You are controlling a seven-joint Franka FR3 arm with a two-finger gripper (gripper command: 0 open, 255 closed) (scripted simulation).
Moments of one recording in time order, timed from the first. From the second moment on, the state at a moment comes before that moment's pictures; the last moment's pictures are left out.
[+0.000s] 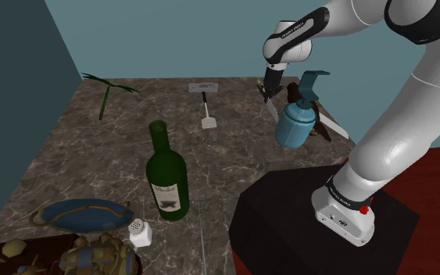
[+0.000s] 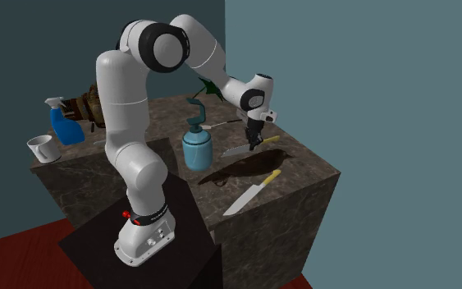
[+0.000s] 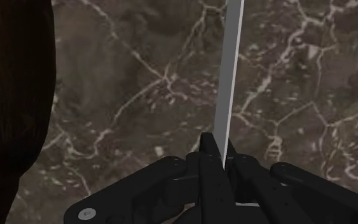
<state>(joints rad) -0.17 0.12 -0.12 -2.24 0.08 2.27 0.18</state>
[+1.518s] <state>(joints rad) -0.17 -0.03 -0.12 -2.10 0.05 1.98 0.22</state>
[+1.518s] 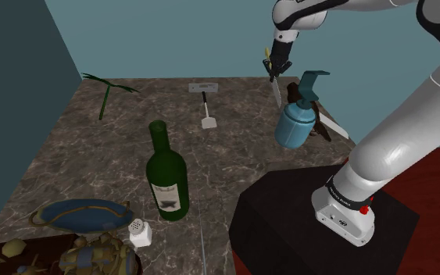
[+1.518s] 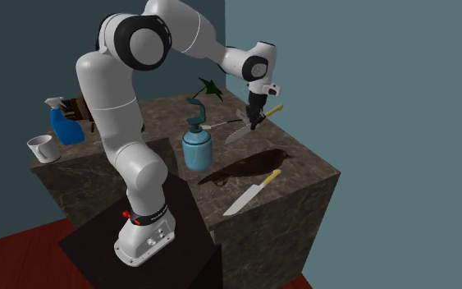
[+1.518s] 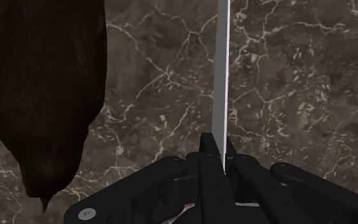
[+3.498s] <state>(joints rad) -0.17 -0.08 -0.12 -1.75 0.04 1.59 0.24</state>
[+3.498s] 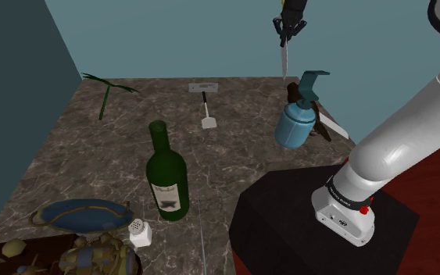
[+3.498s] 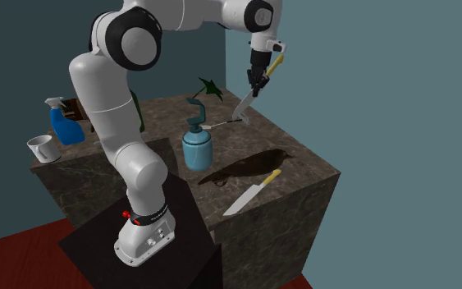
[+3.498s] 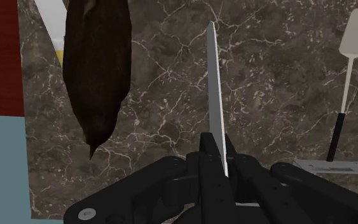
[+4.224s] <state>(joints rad) -0.17 -0.04 -0.12 -1.55 0.04 1.43 0.24</state>
